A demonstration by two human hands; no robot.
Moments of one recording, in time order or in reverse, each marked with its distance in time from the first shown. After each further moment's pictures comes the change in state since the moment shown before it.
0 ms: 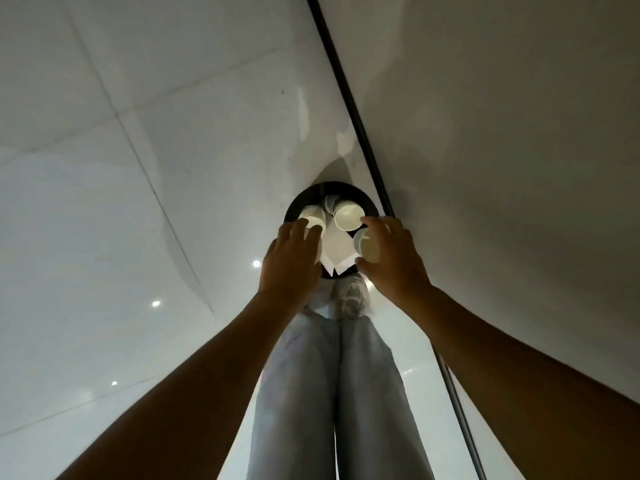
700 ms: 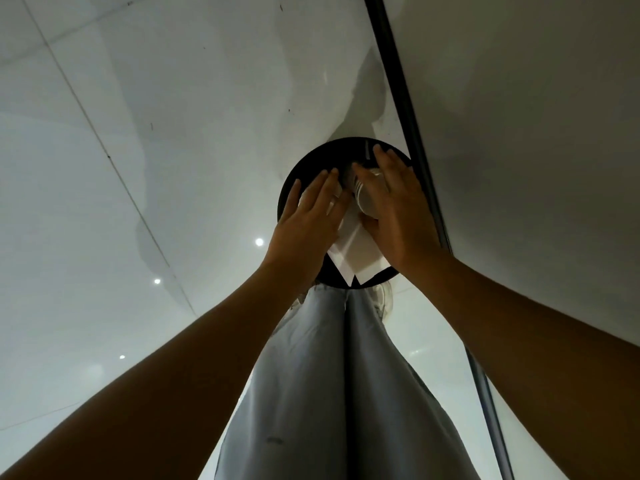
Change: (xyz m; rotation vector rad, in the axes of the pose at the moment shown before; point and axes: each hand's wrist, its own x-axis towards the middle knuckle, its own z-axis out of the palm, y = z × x) left_hand 0.093 -0.069 0.150 0.347 0.070 0.248; right_hand 0.129 0.068 0.128 -0.228 0.153 -0.263
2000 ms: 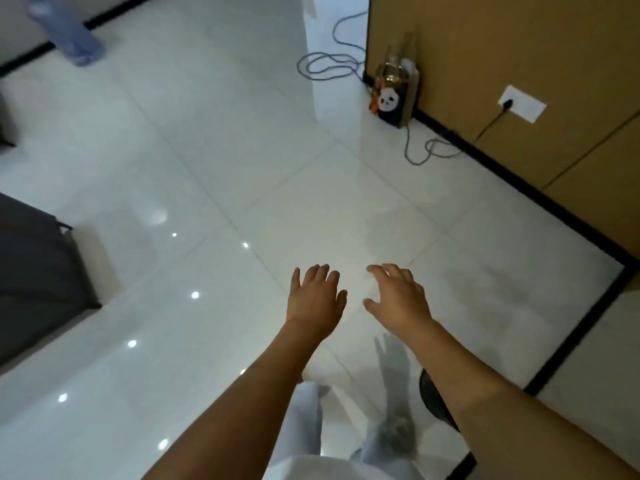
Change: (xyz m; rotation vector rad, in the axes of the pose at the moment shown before) left_hand -0.578 0.017 -0.370 -0.576 0.221 -1.395; right_hand -0.300 -0.545 -0.259 -0.458 -0.450 -0.889
